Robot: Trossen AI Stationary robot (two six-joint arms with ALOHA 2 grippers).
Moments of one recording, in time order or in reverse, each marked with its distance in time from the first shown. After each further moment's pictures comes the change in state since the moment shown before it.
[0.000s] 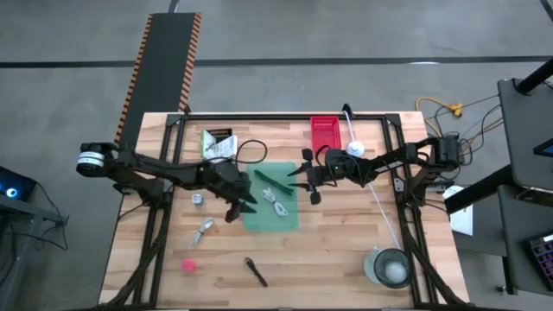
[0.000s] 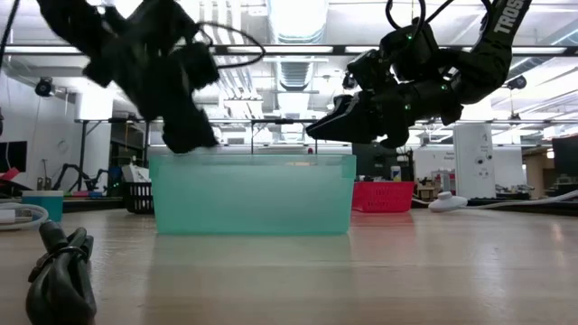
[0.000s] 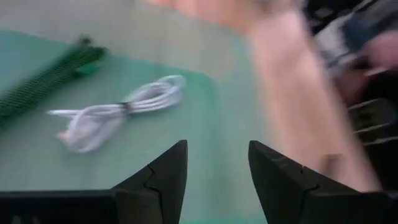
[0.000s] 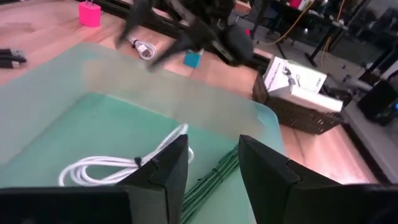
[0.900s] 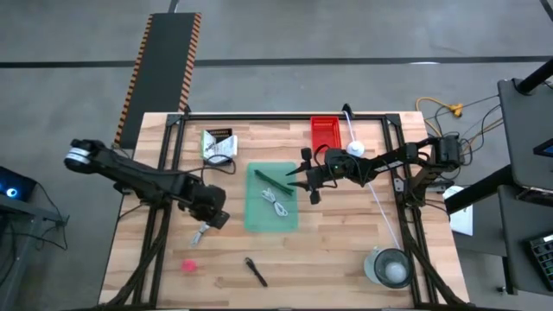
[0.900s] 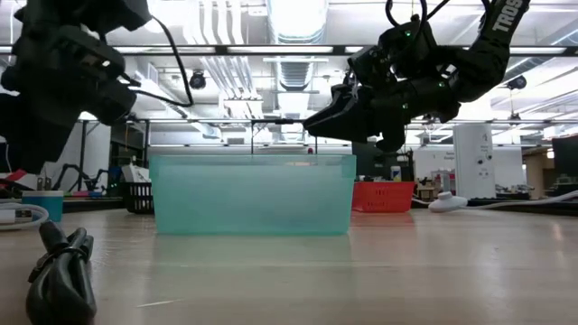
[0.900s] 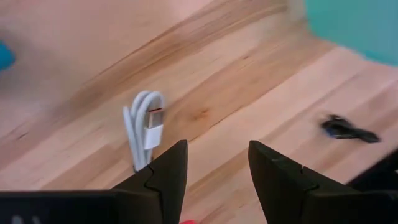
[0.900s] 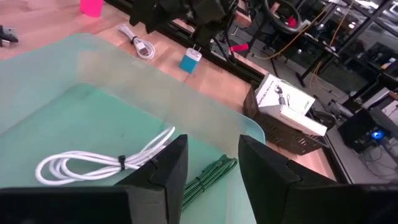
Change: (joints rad) left arm -0.263 -0.141 0.093 -0.837 -0.103 -1.060; right arm 0.000 -0.004 0.016 -0.003 0.000 -0.135
